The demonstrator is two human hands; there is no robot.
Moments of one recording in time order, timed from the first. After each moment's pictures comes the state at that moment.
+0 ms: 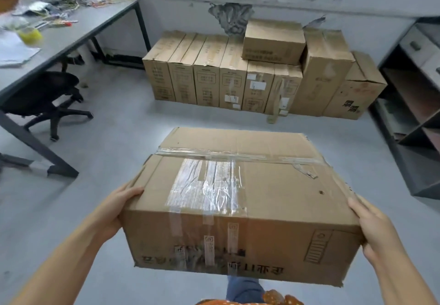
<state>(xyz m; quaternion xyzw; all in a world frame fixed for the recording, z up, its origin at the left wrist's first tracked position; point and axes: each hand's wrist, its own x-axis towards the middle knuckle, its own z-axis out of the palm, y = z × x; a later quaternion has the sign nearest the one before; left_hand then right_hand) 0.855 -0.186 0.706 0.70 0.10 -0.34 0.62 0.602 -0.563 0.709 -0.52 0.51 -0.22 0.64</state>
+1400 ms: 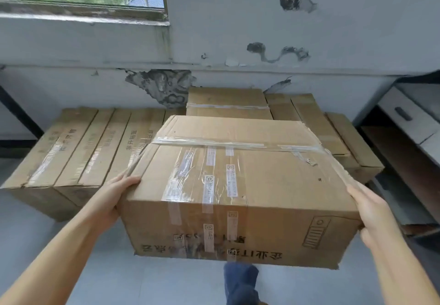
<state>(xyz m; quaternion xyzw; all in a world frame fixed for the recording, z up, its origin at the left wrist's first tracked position) 1.568 -0.850 0.734 0.66 -0.01 -0.37 0.65 1.246 -1.156 0.749 -0.51 0.54 -0.33 0.59</state>
